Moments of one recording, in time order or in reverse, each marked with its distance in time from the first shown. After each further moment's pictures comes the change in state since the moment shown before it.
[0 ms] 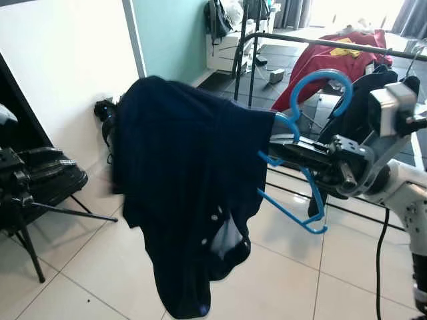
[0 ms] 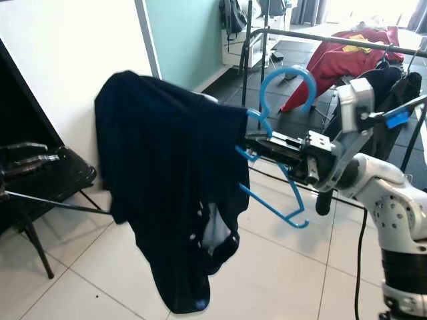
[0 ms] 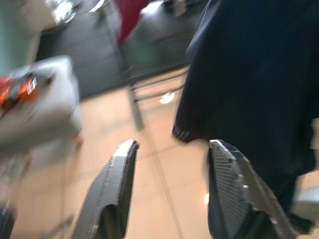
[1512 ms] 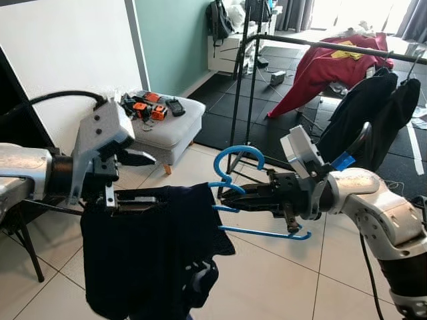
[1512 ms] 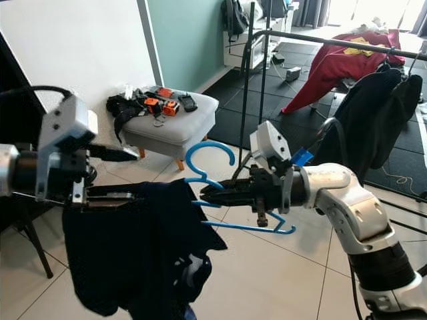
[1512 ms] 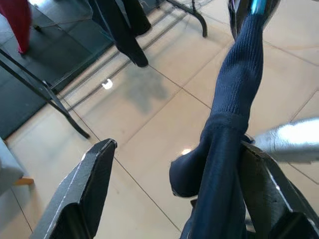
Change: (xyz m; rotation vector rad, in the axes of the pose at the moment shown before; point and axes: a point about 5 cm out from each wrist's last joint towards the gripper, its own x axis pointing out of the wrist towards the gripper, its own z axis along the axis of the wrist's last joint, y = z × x) left arm 0.084 -0.066 0.027 0.207 0.087 -0.449; right arm 0.053 0.016 -0.028 -0.131 0.199 0.239
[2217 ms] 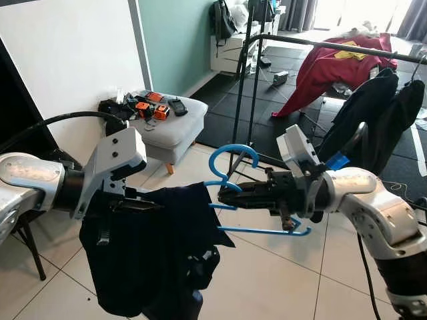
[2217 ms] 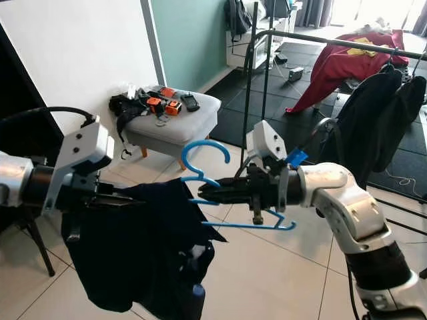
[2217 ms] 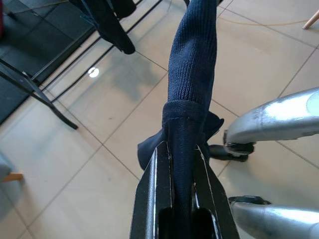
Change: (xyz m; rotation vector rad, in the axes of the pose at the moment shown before) left arm 0.006 -0.005 -0.007 0.036 0.056 -0.062; right arm 0.005 -0.005 0.001 -0.012 0.002 -0.041
